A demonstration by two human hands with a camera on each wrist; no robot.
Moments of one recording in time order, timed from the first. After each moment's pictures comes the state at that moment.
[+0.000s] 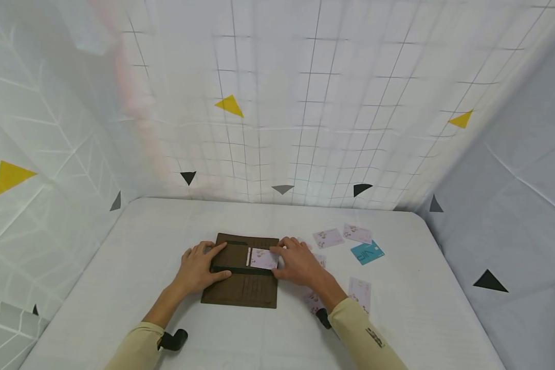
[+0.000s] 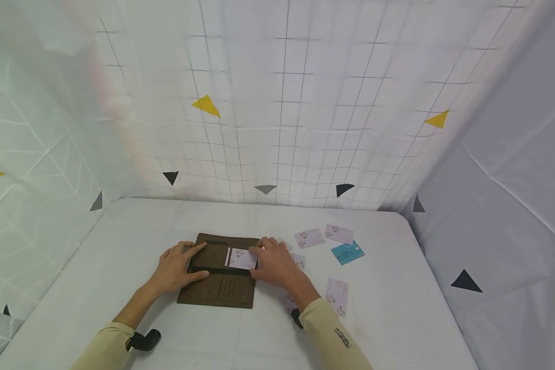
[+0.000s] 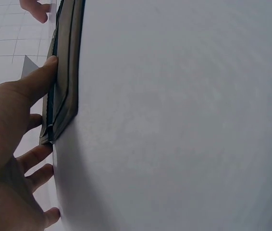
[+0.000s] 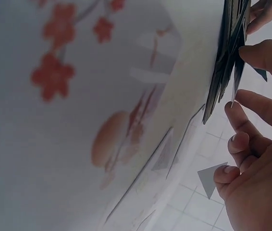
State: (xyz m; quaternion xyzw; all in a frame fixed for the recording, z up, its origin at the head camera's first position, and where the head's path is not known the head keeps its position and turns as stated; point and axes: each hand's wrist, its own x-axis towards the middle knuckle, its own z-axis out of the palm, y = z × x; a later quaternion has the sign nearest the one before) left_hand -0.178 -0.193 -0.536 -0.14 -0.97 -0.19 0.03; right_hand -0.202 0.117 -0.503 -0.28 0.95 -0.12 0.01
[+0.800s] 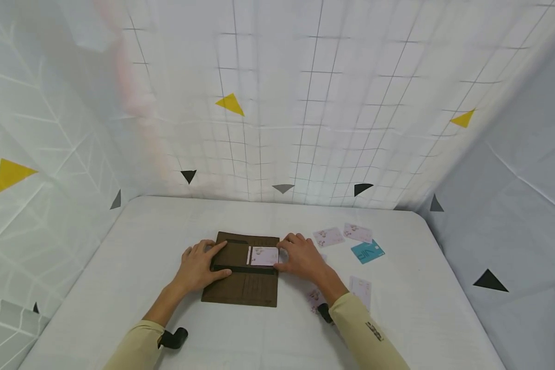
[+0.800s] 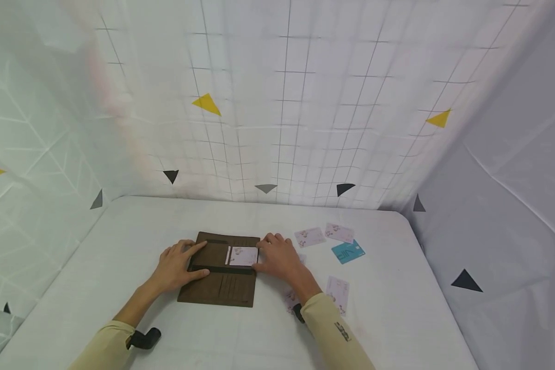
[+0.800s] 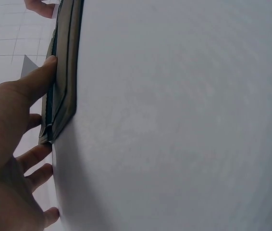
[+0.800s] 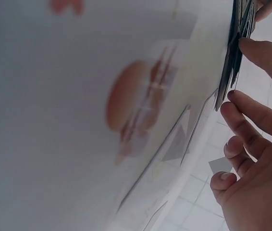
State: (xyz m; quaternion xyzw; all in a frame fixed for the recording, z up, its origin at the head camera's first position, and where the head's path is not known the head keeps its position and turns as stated) left_hand -0.178 -0.193 -0.534 -0.14 -0.97 -0.19 0.03; right_hand -0.215 0.125 -0.511 -0.25 0.96 -0.11 0.01
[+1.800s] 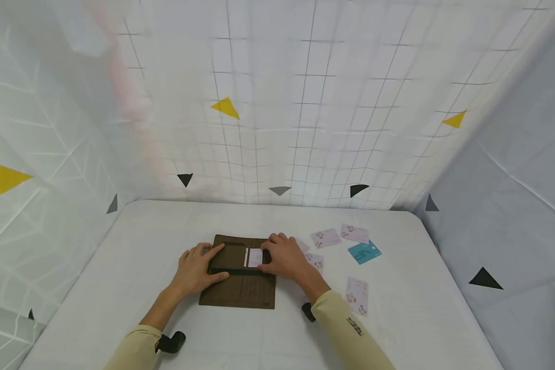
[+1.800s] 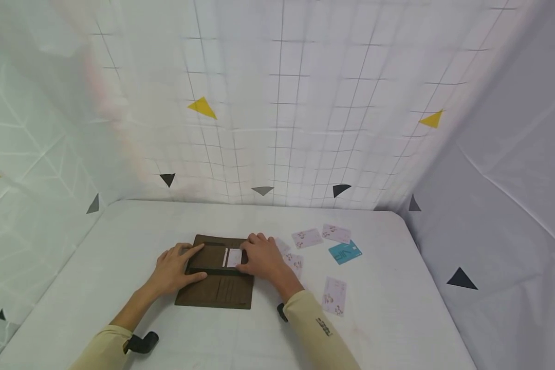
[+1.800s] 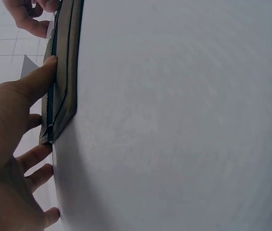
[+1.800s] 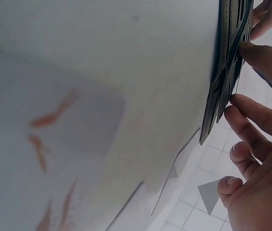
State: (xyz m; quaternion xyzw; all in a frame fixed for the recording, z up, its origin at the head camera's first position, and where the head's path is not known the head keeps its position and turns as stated) left_hand -0.177 -0.193 -0.530 -0.14 -0.97 -0.19 0.03; right_hand -0.218 0.091 -0.506 -0.27 0.96 -0.08 0.00
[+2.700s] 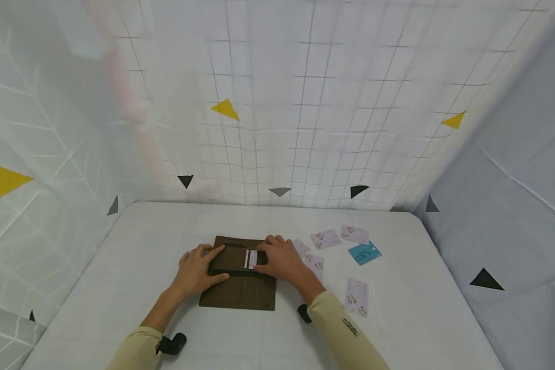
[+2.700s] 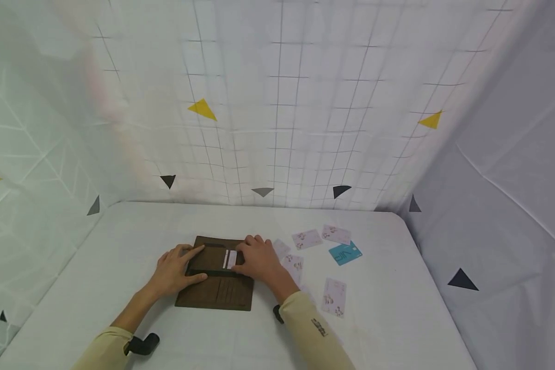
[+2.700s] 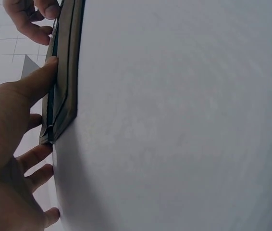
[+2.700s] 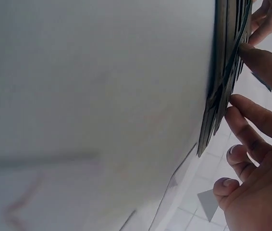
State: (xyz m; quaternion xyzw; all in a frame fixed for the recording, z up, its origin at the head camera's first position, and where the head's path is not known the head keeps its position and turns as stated) left_hand -0.177 -0.192 -0.529 -0.14 -0.97 -0.19 0.03; right_hand -0.218 0.079 -0.508 -0.27 0.96 -0.09 -0.01
